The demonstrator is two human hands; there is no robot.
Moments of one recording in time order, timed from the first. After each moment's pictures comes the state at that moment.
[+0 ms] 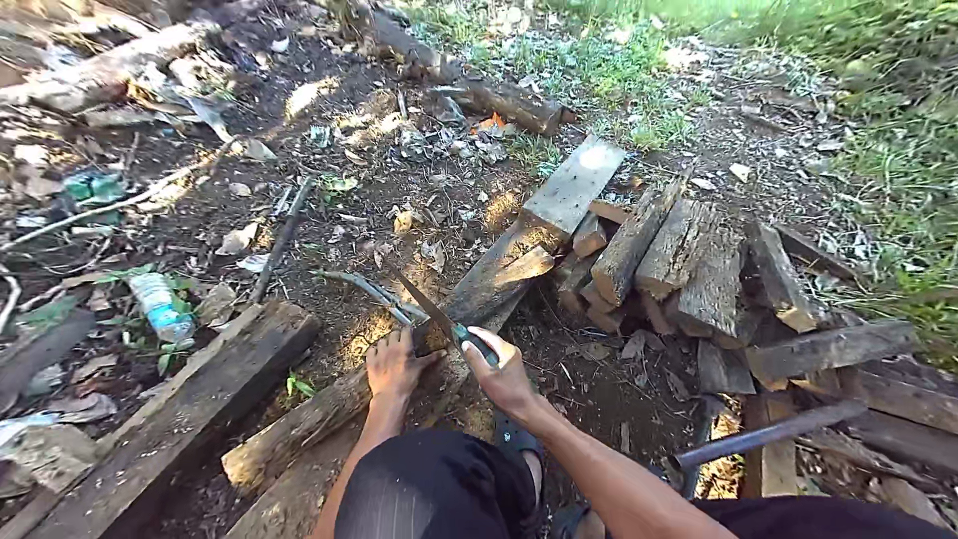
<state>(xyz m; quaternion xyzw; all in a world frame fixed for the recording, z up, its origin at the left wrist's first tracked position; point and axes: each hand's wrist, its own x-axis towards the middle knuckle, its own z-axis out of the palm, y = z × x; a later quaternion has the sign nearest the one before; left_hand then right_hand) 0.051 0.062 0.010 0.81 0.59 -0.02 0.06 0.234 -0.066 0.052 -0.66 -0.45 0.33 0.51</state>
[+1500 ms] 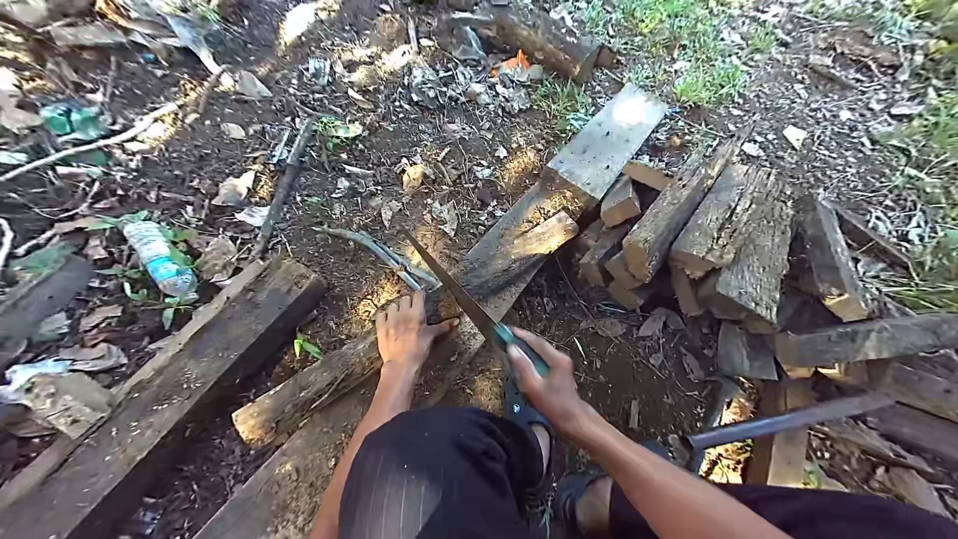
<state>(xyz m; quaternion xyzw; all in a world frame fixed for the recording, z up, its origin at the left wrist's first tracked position) 0.056 0.060 0.004 0.81 0.58 -0.02 0.06 0.252 -0.130 0.051 -0.65 -0.47 0.31 0.51</state>
